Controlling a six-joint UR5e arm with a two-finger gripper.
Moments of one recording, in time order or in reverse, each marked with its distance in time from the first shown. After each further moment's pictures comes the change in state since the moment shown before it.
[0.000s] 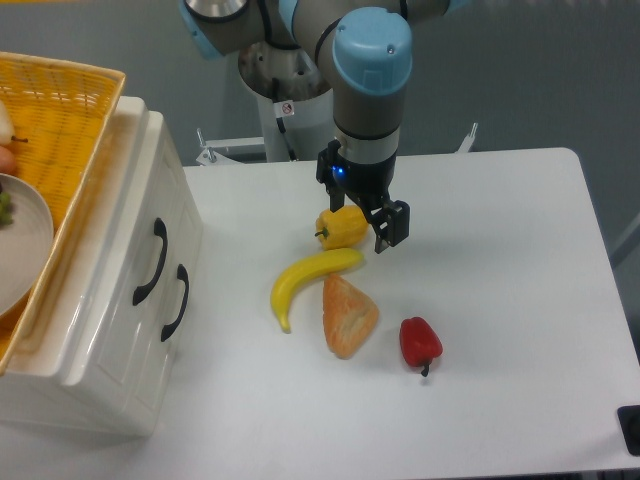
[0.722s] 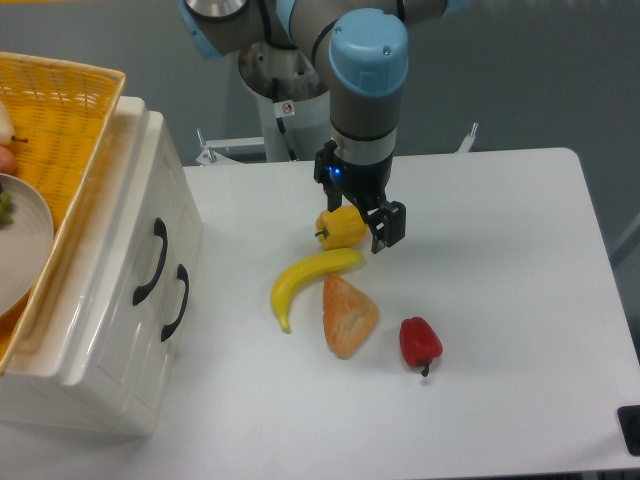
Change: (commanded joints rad) arm -0.006 0.002 -0.012 -0.003 0.006 -0.023
